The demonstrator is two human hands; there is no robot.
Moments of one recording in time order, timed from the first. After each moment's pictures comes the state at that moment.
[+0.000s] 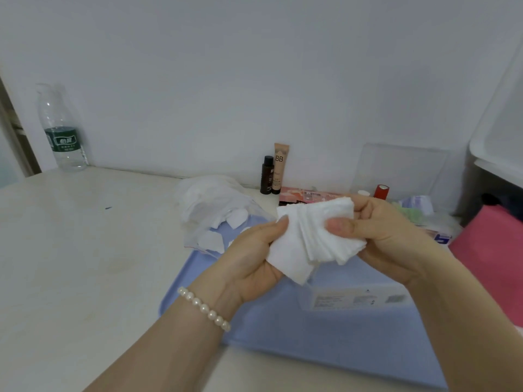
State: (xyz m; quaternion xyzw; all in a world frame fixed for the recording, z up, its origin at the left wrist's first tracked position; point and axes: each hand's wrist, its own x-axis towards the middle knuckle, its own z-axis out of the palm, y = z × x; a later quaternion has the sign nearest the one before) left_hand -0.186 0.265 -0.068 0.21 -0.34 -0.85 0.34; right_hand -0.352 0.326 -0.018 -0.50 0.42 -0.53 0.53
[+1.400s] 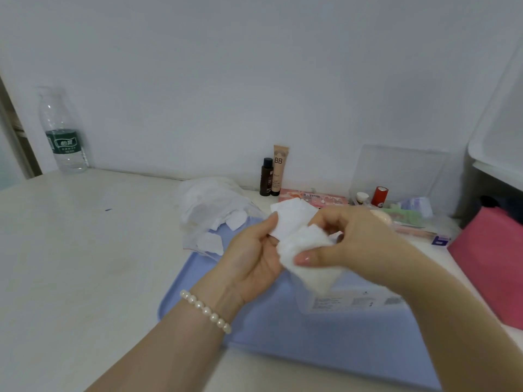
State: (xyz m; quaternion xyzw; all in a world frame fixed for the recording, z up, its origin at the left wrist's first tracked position) left_hand -0.187 0.270 -0.063 0.21 -0.28 -0.86 0.36; right_hand -0.321 0.340 -0.006 -0.65 0.62 -0.34 0.26
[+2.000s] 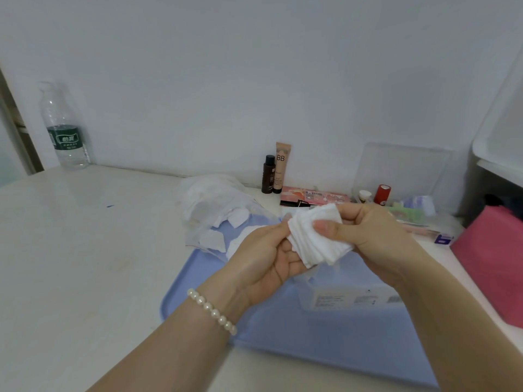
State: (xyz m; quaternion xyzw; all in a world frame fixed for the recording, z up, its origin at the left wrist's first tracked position) left_hand -0.194 0.277 -0.063 0.27 -0.40 -0.80 0.36; right_hand -0.341 0.324 -0.024 -0.53 0.54 -0.51 0.42
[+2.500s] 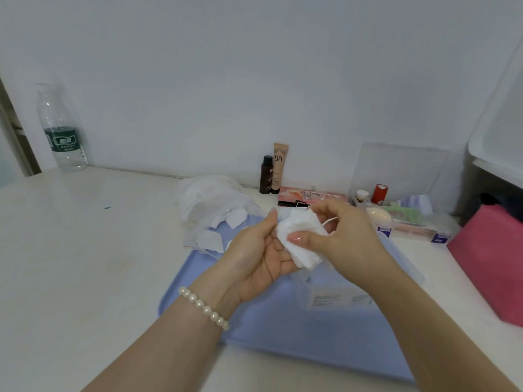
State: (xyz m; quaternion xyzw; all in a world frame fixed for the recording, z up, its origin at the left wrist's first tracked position) left_hand -0.186 0.273 -0.061 0.23 -0.37 -0.84 0.32; right_hand -0.318 0.320 -0.034 -0.58 0.65 -0.46 0.19
